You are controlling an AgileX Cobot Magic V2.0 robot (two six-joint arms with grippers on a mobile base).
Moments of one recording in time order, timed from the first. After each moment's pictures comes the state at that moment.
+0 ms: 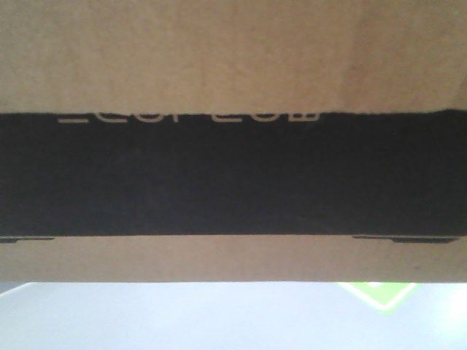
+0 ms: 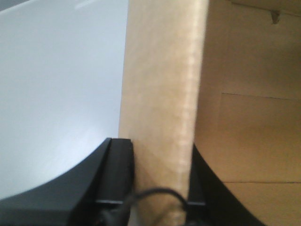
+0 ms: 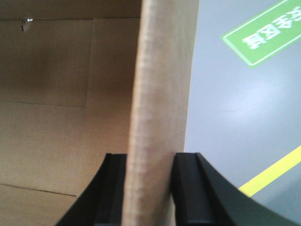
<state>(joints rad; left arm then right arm) -0.26 0.71 -1.19 -0.02 1.26 -0.21 0.08 0.72 -1.16 0.18 1.21 0.08</state>
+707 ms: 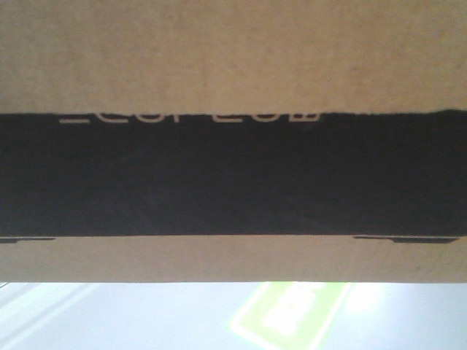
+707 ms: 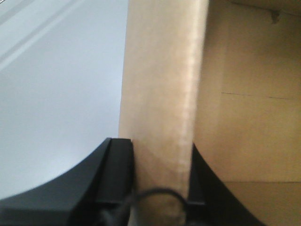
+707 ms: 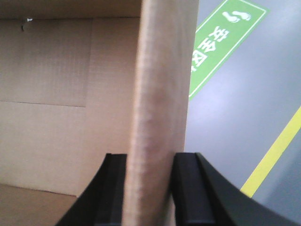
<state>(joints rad) -0.26 0.71 -1.19 -0.02 1.26 -0.21 0.08 0.72 -1.16 0.18 1.21 0.08</state>
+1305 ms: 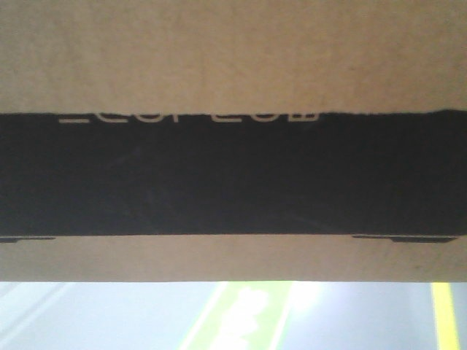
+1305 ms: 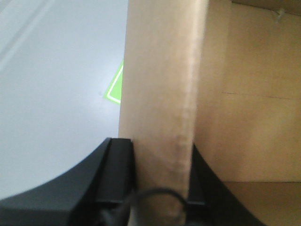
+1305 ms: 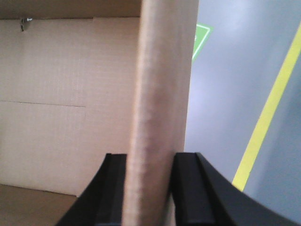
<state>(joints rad) -0.26 0.71 -1.19 -0.02 1.26 -0.21 0.08 0.72 -1.16 0.18 1.21 0.08</state>
